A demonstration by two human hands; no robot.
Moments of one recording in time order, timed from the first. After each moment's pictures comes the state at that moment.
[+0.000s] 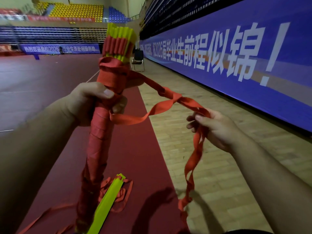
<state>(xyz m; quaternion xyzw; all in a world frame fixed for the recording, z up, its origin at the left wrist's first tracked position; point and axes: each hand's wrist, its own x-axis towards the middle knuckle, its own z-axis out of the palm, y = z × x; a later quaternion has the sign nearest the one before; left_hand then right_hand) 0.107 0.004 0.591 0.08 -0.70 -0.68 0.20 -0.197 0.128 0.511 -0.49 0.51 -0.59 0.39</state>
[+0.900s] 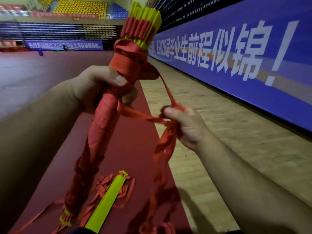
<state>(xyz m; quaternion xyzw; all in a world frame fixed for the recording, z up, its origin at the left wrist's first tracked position) 0.105 0.004 0.613 0.09 -0.72 -0.67 0.17 -0.108 0.094 0.515 -0.43 0.33 -0.67 0.51</state>
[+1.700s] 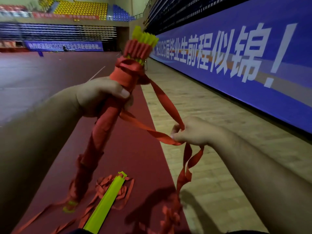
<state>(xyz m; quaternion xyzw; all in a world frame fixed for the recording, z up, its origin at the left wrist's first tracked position) 0.106 0.005 0.604 0.19 -0.75 -0.59 0.22 -0.151 0.099 0.527 -0.68 0.69 -0.18 0.17</state>
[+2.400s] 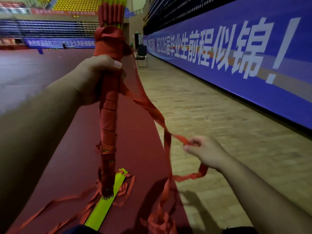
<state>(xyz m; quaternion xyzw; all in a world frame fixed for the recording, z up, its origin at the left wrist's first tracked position) 0.098 0.002 0.612 0.23 -0.69 -0.55 0.42 -0.181 0.123 0.437 -0.59 0.68 -0.35 0.27</state>
